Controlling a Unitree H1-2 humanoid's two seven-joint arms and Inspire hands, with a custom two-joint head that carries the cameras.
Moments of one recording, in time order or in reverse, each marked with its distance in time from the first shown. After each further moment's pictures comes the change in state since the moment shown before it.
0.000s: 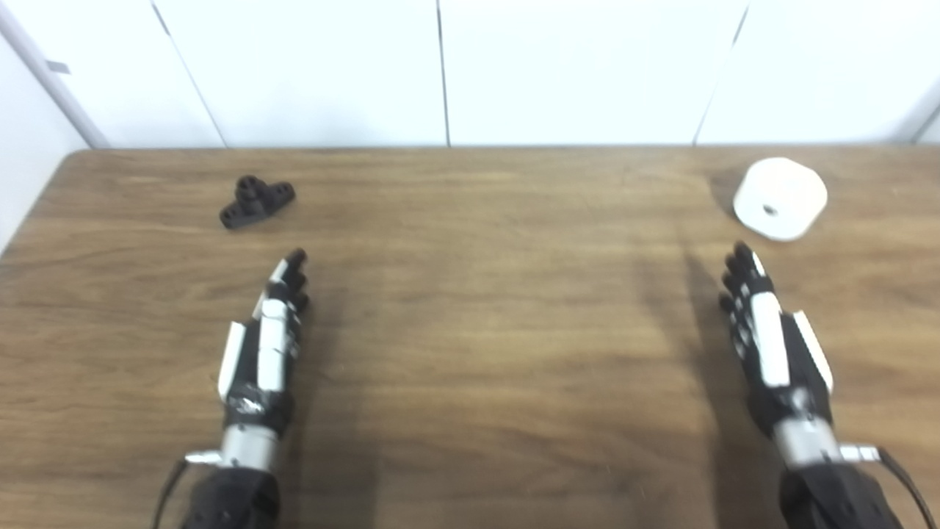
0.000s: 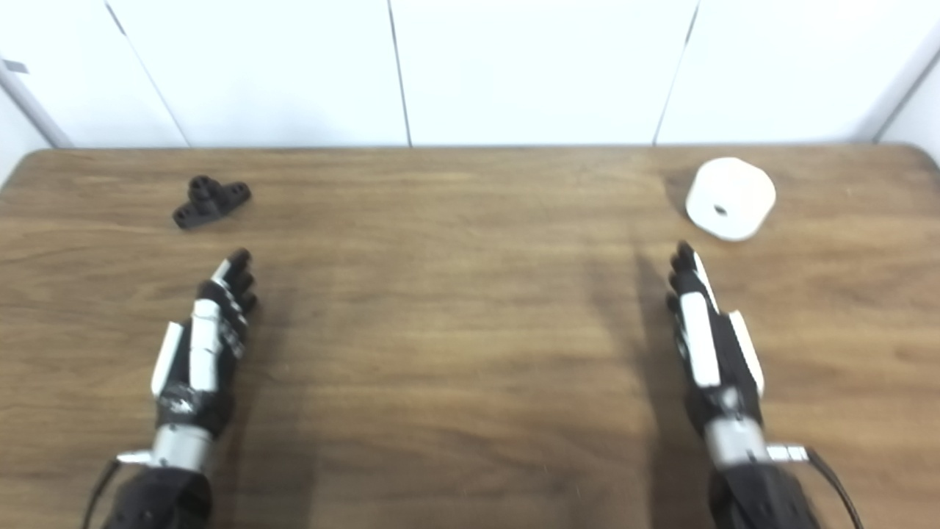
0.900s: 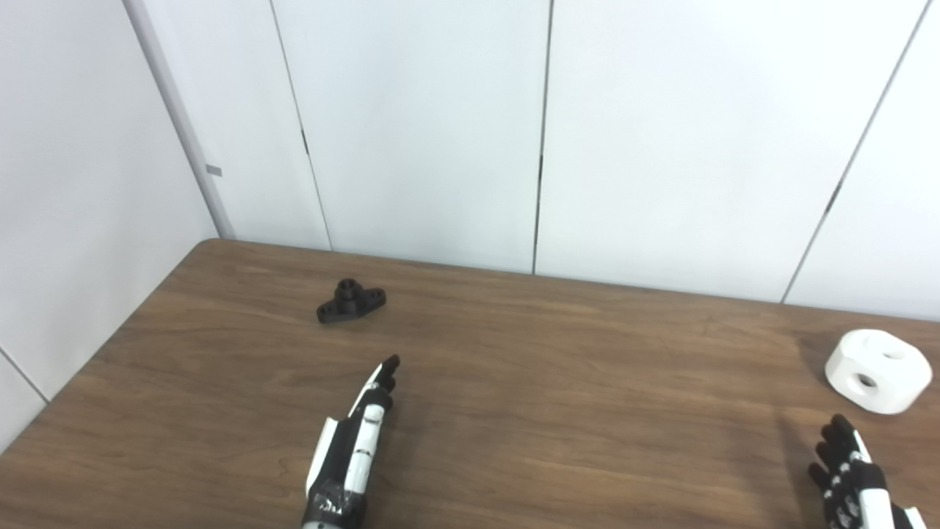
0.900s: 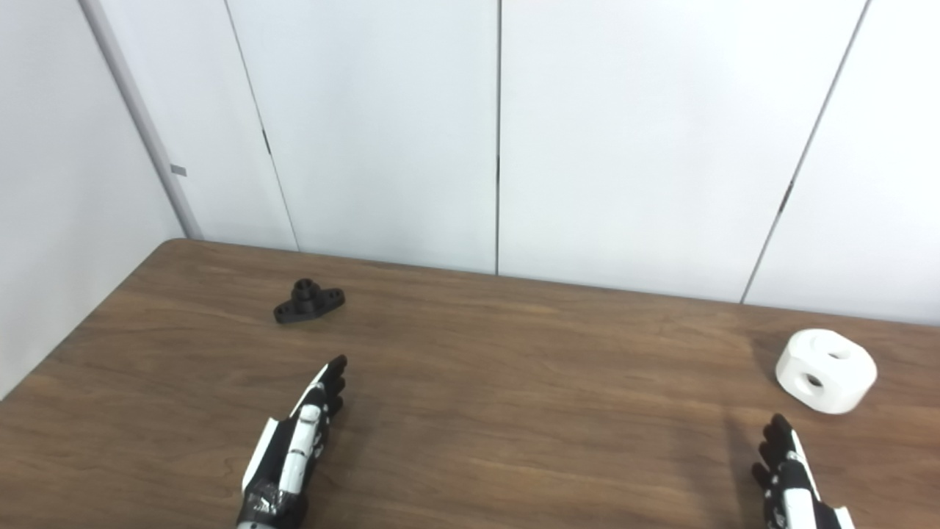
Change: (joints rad) left arm -0.005 -0.022 -0.037 0.080 0.077 -0.126 0.036; right arm -0.001 -0.043 -0.001 0.114 0.050 -0.167 0.042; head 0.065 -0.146
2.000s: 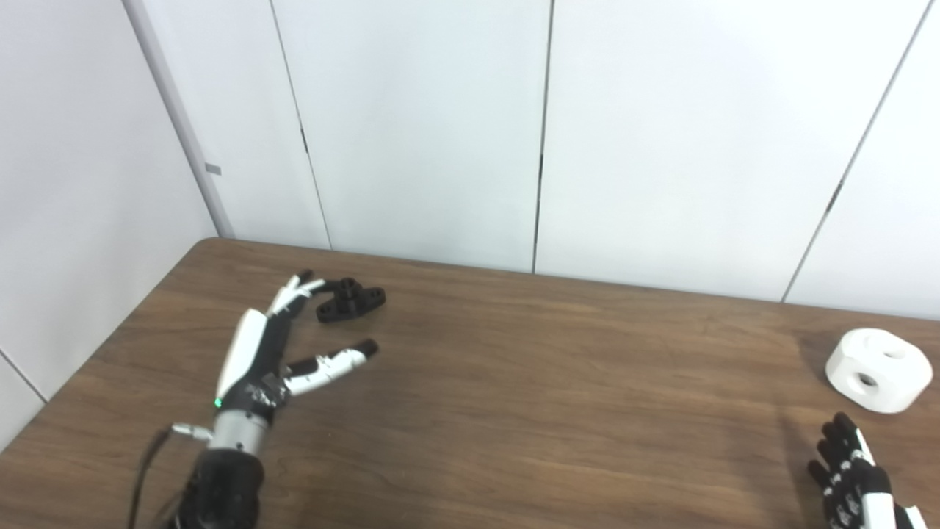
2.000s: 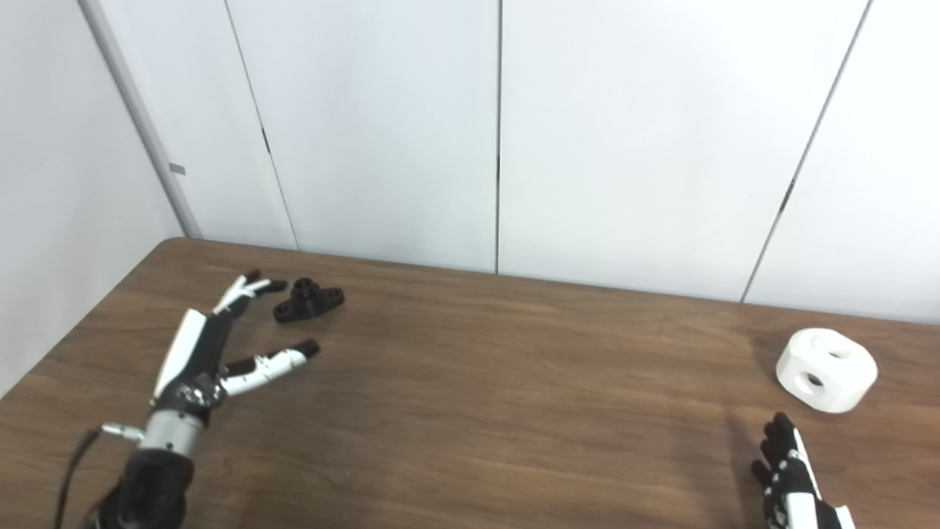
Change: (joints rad) left arm -0.200 0.291 0.115 -0.095 0.383 0.289 0.038; right arm -0.008 0.008 0.004 0.018 0.000 -0.019 -0.014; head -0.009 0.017
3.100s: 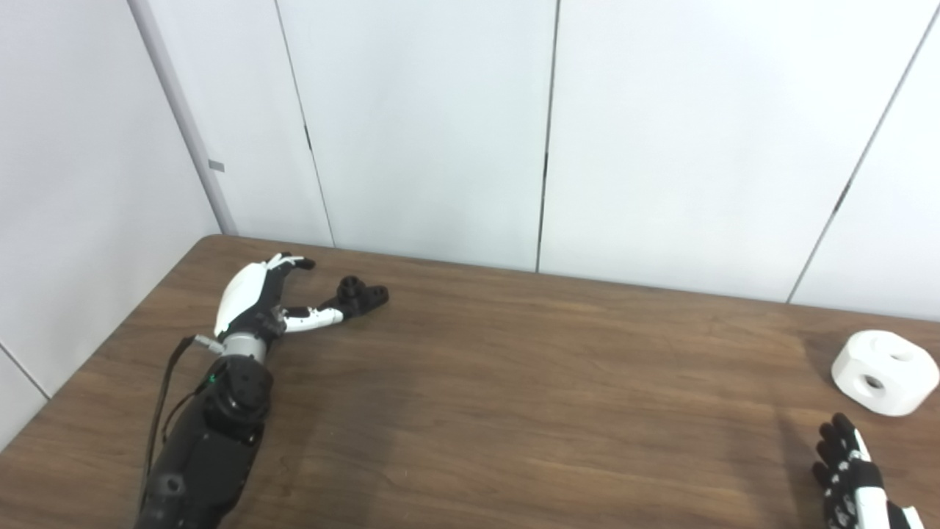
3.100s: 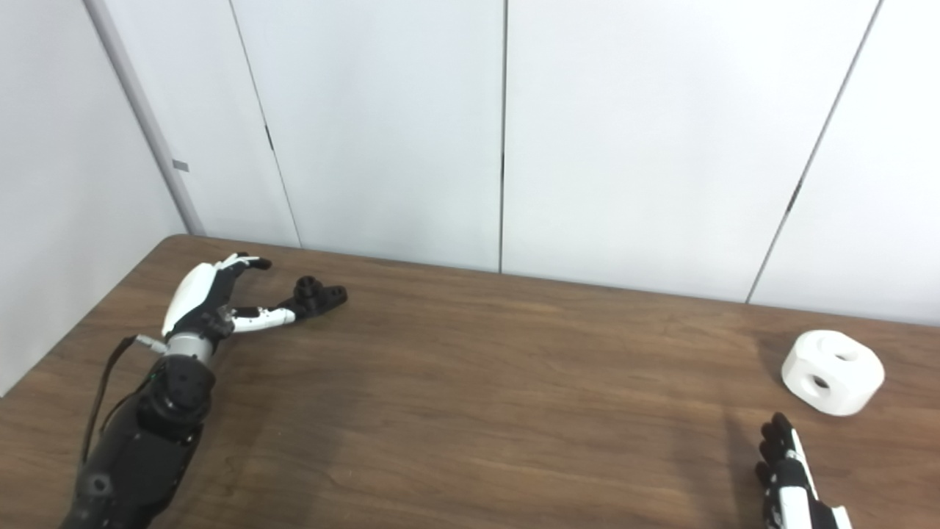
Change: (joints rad) left arm -0.349 0.141 -0.113 0.602 0.110 0.037 0.050; right arm 0.009 0.014 0.014 -0.045 -0.026 0.045 -0.014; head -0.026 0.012
